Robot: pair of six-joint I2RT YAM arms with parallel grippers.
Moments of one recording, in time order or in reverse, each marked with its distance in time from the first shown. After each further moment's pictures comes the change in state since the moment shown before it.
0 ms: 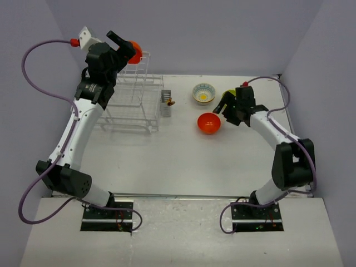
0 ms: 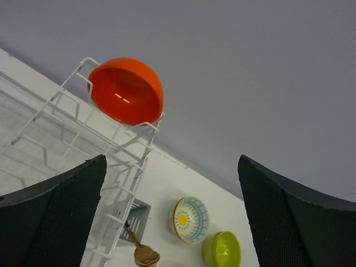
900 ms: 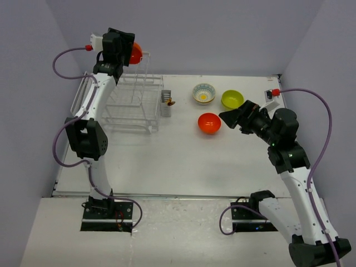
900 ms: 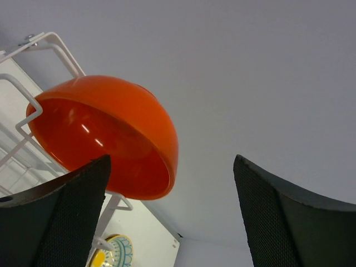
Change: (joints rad) left arm 0.139 0.521 0.351 0.061 0.166 -0.532; right arm -0.013 -0.842 -0.185 -0.033 -0.292 -0.030
